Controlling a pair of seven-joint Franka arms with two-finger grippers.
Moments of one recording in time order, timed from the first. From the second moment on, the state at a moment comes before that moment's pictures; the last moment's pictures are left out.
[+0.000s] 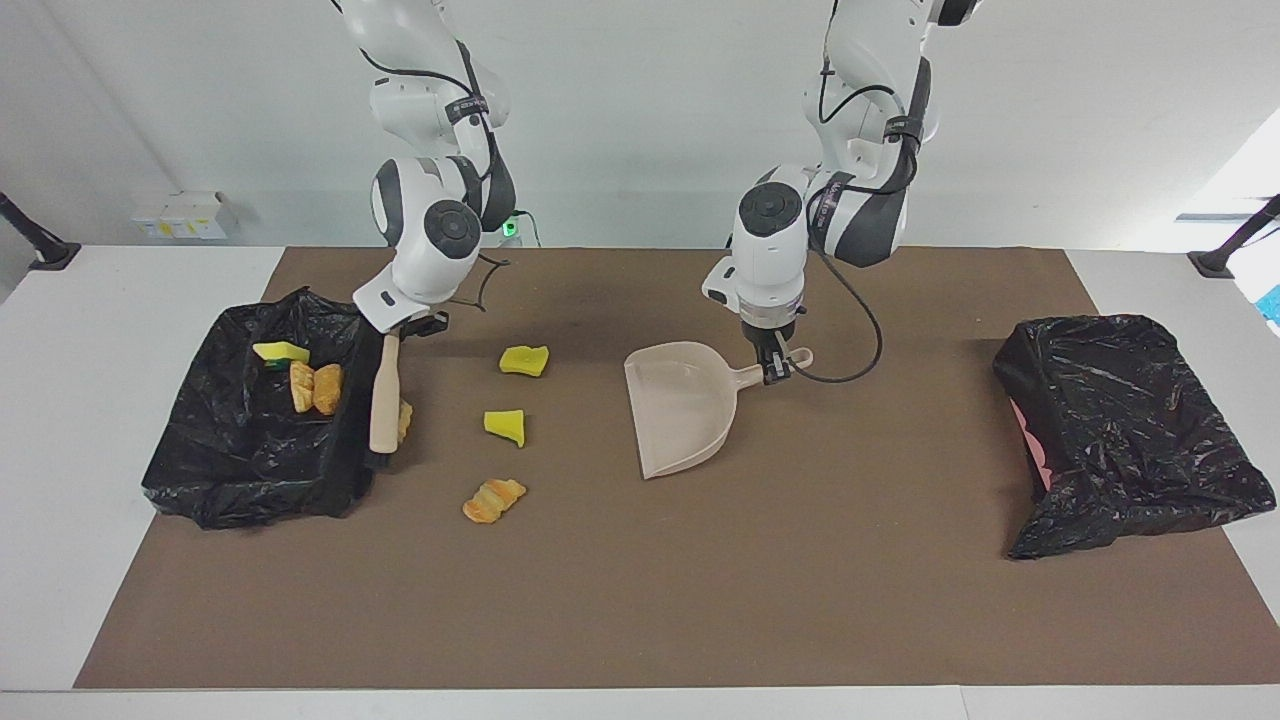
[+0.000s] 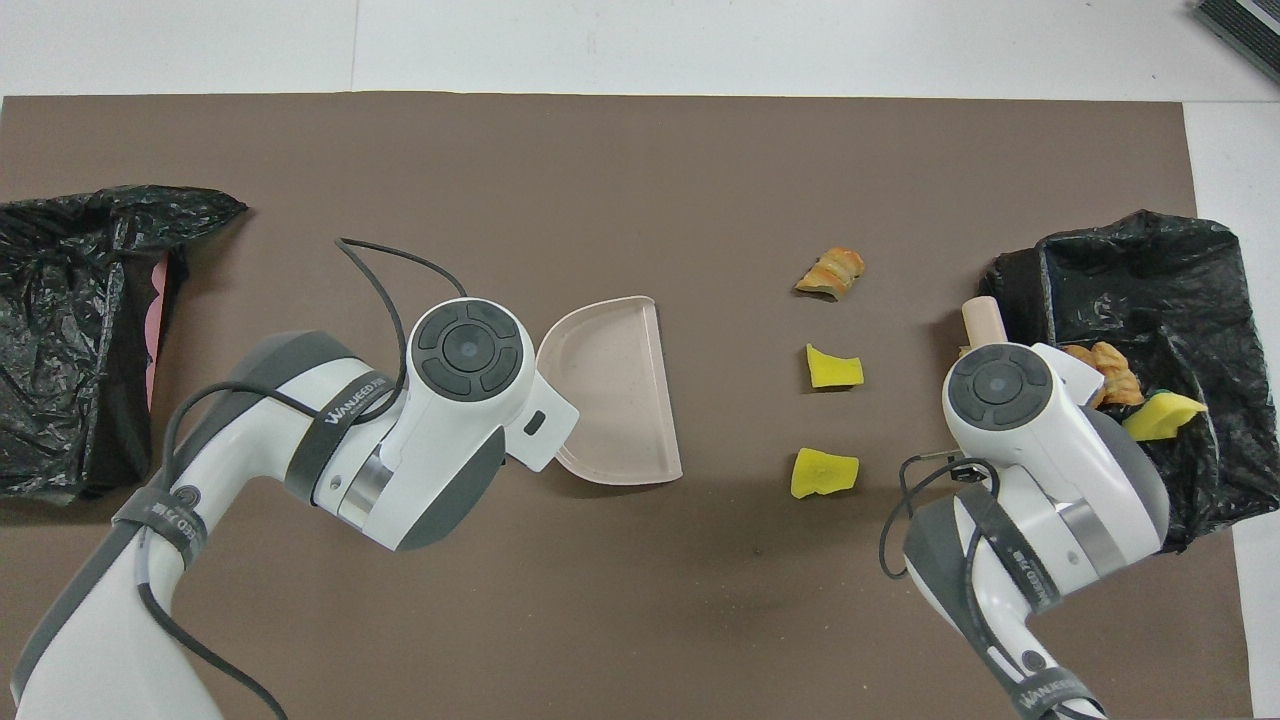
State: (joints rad) left arm -0.52 0.19 -0.04 -1.95 0.16 2.04 0.82; right arm 0.08 0.00 0.09 -2.27 -0.52 1.91 0.37
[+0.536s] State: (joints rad) left arm -0.53 0.18 -0.04 -1.97 0.16 2.04 0.78; right arm 0.15 0.01 0.10 -2.25 -0.20 1.91 0.33
